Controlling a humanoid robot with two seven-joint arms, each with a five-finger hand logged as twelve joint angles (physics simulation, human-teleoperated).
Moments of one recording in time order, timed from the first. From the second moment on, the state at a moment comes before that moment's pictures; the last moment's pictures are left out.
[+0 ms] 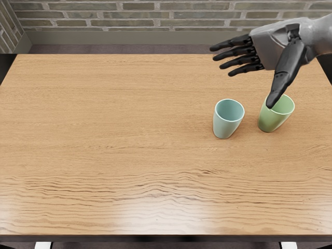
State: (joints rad) left arm -0.05 0.00 -0.06 -0.27 -0.11 0.06 0.09; right arm 1.64 -1.01 0.07 1.47 0.19 0.61 -0.61
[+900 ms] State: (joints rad) left arm -0.05 0.00 -0.06 -0.27 -0.11 0.06 0.09; right arm 1.64 -0.55 -0.37 1.52 -0.37 -0.22 -0.61
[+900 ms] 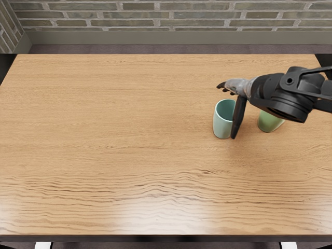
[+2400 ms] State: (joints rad) left arm -0.05 0.00 -0.06 -0.27 -0.11 0.06 0.09; right arm 1.75 -0.81 -0.32 1.48 -0.36 -0.22 -0.61
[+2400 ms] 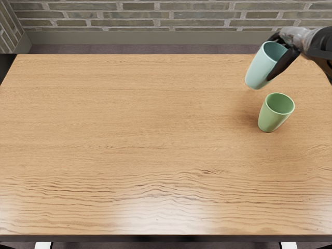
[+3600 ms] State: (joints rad) left arm -0.05 0.00 -0.06 -0.27 -0.11 0.06 0.09; right arm 1.80 -0.88 -0.46 1.50 -0.43 -0.07 -0.61
